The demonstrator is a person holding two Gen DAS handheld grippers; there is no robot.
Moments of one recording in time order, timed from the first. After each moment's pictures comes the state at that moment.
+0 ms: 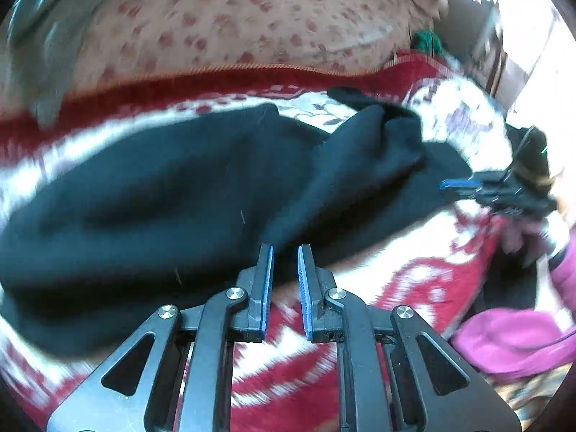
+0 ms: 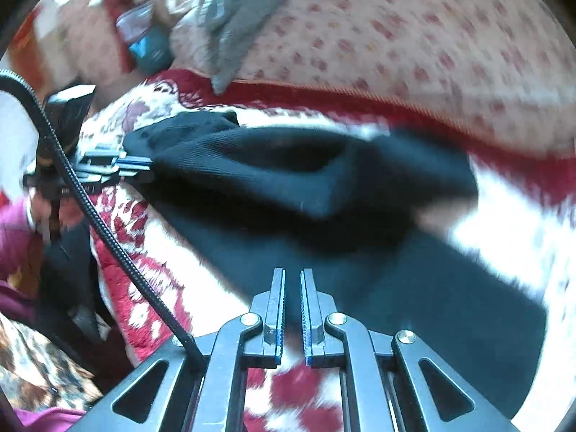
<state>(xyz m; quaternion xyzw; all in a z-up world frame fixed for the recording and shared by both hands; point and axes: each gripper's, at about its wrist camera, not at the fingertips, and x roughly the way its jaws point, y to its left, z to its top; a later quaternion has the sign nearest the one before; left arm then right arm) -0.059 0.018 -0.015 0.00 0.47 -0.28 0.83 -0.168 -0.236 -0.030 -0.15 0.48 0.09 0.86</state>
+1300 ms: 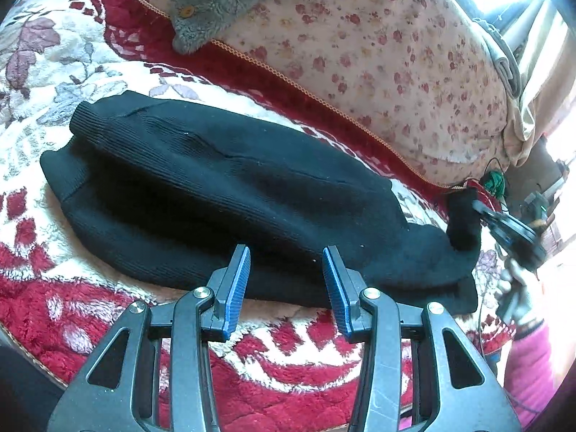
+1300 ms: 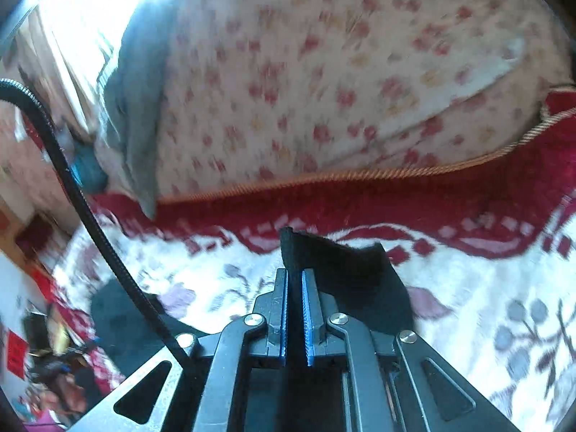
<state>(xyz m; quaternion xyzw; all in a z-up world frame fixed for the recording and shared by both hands) -0.066 0.105 -0.015 -0.22 0.45 -0.11 0.86 -0.068 -0.302 0.079 0.00 0.38 0.01 0.92</state>
